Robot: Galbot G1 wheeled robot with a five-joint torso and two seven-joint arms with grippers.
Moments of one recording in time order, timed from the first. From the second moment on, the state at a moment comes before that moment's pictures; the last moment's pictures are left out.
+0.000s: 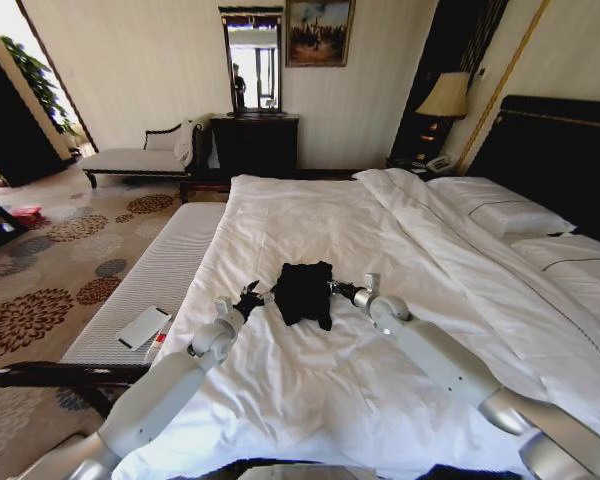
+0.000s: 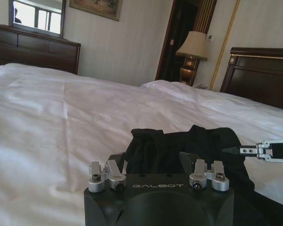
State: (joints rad) left arm 0.78 -1.00 0.16 -1.61 -0.84 0.06 -0.12; right arm -0.57 0.89 -0.20 1.43 1.11 -0.30 0.03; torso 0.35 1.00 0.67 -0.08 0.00
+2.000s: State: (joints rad) left arm 0.64 -1.19 0.26 -1.33 -0.80 -0.01 -0.12; right arm -0.59 0.88 -0.19 1.43 1.12 -0.29 0.03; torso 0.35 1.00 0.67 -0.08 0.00
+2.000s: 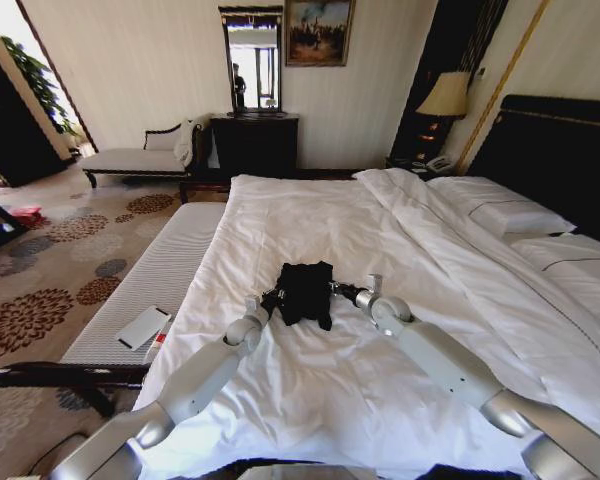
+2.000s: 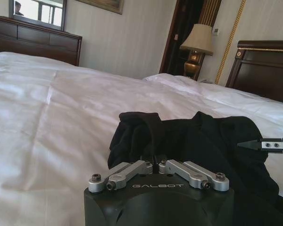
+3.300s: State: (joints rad) left arm 0.75 -0.78 0.04 -1.87 -0.87 0.06 -0.21; right arm -0.65 0.67 0.02 1.72 0.97 -0.29 0.03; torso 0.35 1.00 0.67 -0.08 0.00
